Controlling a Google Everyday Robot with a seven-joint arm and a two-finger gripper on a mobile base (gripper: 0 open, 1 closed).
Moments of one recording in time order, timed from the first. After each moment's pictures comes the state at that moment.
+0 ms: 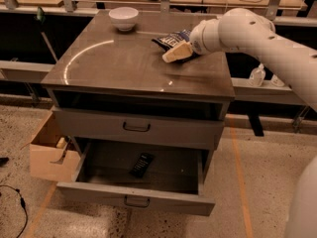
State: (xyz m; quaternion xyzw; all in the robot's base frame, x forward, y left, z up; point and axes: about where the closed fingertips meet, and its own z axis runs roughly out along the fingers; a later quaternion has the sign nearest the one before) arm 0.802 -0.096 0.901 -0.37 0.77 0.03 0.53
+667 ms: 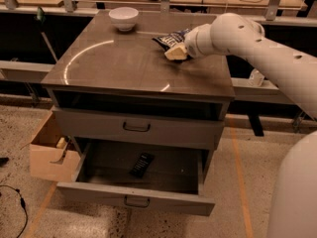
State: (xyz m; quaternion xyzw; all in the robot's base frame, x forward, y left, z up) arm 0.816 -0.085 0.876 -0.38 0.77 0.03 0.51
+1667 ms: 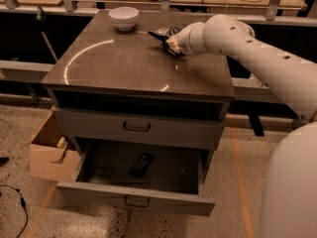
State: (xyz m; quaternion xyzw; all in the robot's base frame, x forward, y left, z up) arm 0.833 -0.063 0.883 -0.37 0.75 0.04 0.54
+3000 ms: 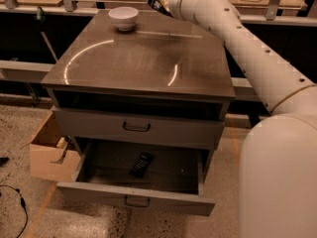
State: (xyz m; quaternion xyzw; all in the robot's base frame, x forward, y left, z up) arm 0.901 -0.027 1.019 -0.36 0.61 0.01 0.70
